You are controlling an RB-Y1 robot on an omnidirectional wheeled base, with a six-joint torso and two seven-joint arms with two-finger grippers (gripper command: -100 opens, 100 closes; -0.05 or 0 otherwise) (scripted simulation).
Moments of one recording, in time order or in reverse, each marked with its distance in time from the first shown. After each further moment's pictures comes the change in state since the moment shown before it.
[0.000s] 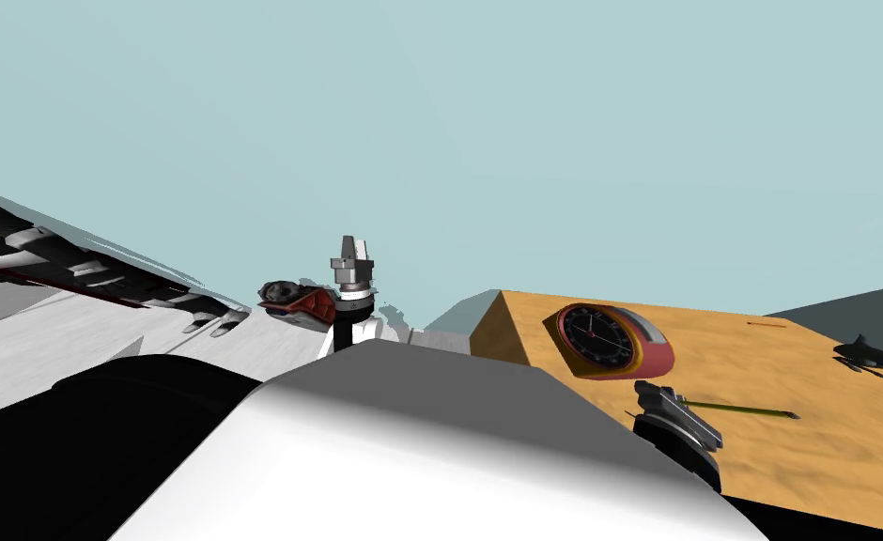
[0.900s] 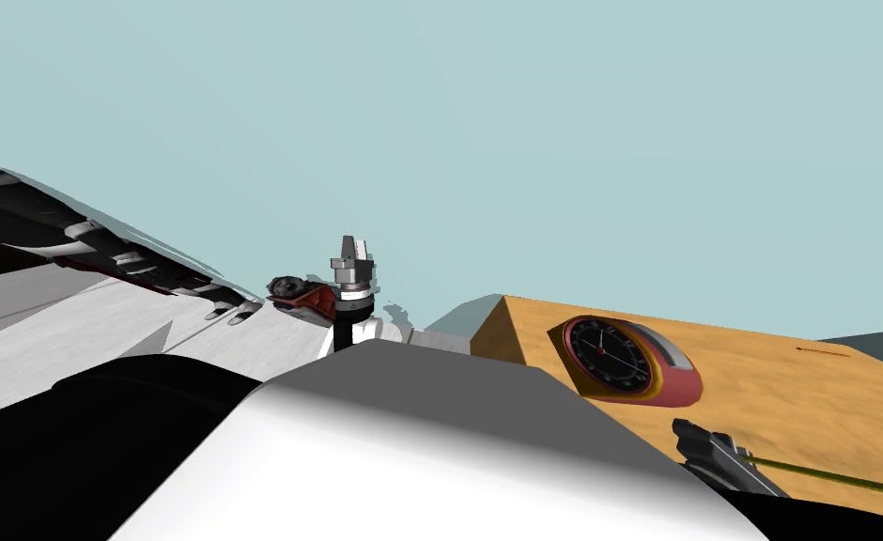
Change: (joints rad) left arm 0.000 0.000 0.000 0.000 0.000 0.000 0.000; right arm 0.174 0.154 -0.061 -0.262 0.056 0.061 -0.082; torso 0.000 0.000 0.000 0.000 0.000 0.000
